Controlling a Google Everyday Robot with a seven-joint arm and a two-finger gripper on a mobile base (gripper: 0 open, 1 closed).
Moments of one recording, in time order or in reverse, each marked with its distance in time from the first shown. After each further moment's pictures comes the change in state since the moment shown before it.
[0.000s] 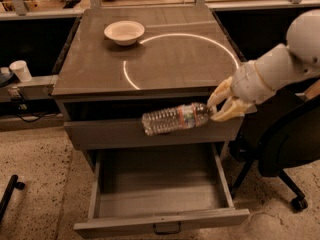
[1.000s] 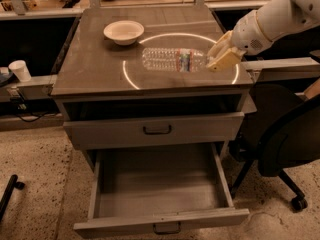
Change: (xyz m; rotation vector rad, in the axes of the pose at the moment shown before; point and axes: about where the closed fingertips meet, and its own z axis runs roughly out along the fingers) arm -0.009 -0.127 -0.049 0.153 -0.037 0.303
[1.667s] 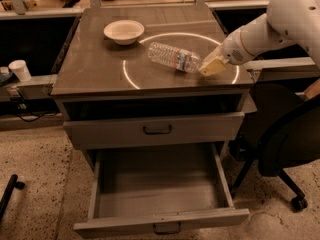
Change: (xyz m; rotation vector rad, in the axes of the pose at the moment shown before) arm 0.032 -0.031 0.045 0.155 0.041 0.280
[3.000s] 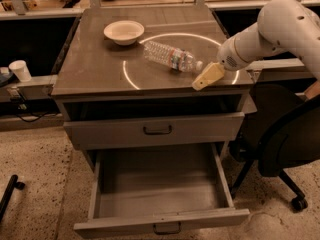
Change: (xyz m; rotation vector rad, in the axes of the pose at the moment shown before) arm 0.006 0.003 0.016 0.057 0.031 0.055
